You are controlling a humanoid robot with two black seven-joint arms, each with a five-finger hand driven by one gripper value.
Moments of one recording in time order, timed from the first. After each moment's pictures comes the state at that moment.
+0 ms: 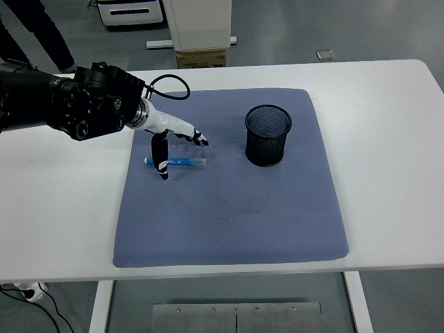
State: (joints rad) left arm -1.72 0.09 1.05 -0.91 0.46 -0.23 -0.30; right arm 0.05 0.00 0.28 0.21 -0.12 0.05 0.16
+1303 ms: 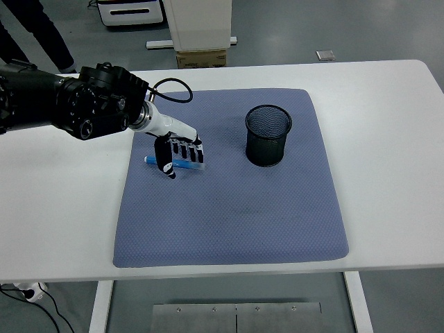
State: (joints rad) left arm -1.73 0.08 1.05 -0.91 0.43 -0.28 -0.30; right arm 0.05 0.00 0.28 0.21 -0.12 0.05 0.16
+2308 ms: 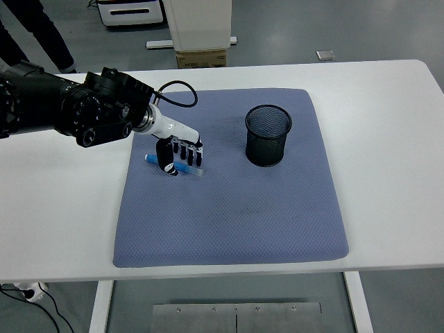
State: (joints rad) left arm -1.72 0.06 1.05 -0.92 0.52 -0.20 -0.30; right arm 0.05 0.00 0.28 0.21 -0.12 0.05 0.16
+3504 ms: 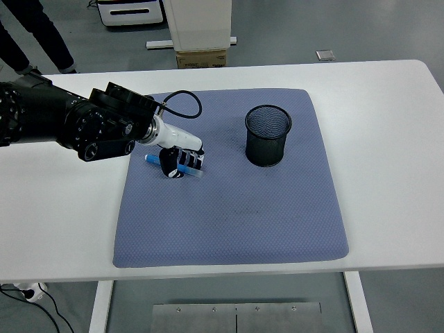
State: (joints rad) left arm -1.71 0.06 1.05 -1.00 0.57 -0.08 -0.25; right arm 0.05 0.00 0.28 0.21 -0.12 0.05 0.16
